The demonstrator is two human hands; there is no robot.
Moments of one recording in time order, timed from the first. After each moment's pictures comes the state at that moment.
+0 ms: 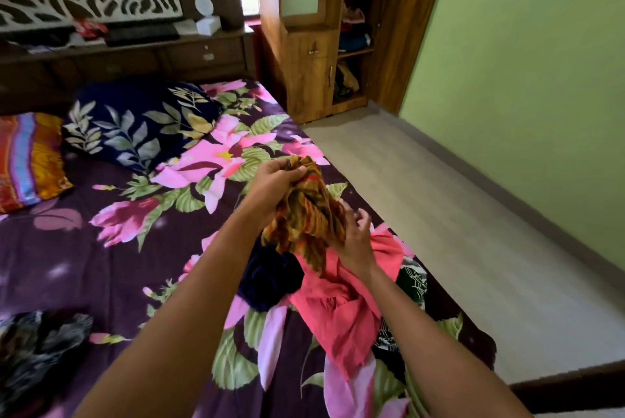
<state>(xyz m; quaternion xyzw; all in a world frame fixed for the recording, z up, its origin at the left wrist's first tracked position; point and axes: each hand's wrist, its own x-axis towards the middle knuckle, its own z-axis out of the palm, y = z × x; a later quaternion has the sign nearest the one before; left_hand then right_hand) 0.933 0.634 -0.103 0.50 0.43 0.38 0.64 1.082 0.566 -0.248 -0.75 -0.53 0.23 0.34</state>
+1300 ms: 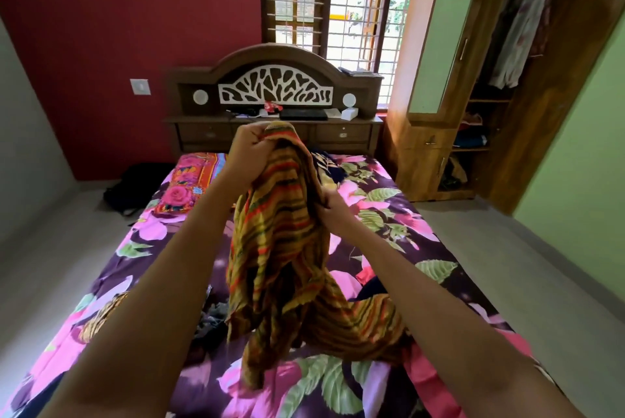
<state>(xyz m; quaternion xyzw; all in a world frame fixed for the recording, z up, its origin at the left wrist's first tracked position) 0.585 0.553 0.052 0.66 0.43 0.57 0.24 0.753 0.595 -0.059 -0.42 -0.73 0.38 0.38</state>
